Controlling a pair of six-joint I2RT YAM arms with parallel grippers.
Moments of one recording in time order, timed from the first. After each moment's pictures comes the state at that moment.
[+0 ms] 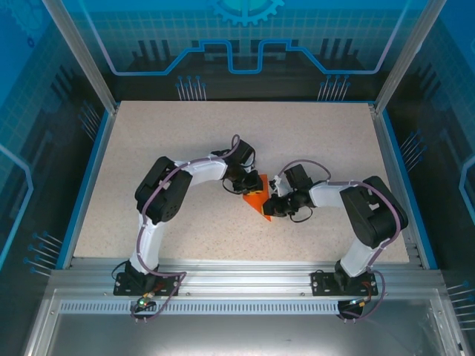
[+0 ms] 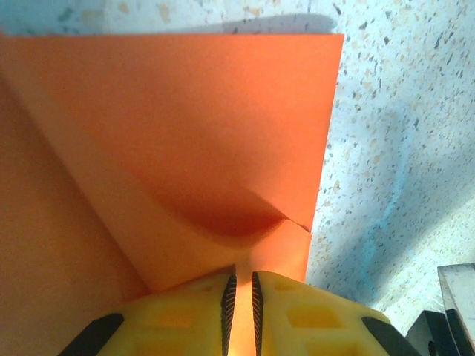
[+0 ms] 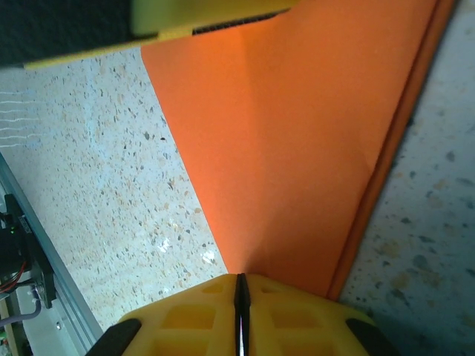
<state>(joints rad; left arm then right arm) -0.58 2.14 1.44 -0.45 0.48 -0.78 0.42 1.71 0.71 -0.17 -0.66 0.41</state>
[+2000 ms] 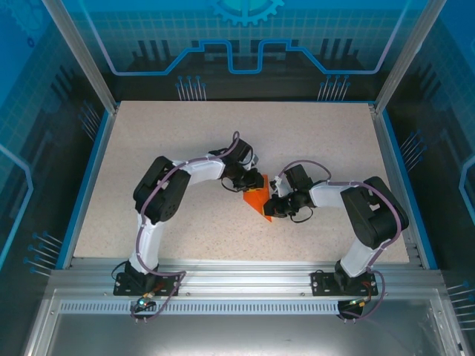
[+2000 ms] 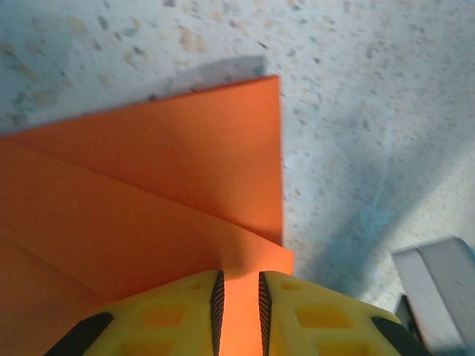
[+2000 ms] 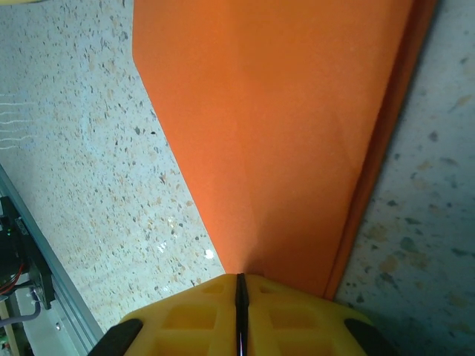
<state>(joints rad) -0.57 2.13 1.42 -0.37 0.51 -0.69 0.43 1.70 0.71 -0.20 -0.65 0.42</state>
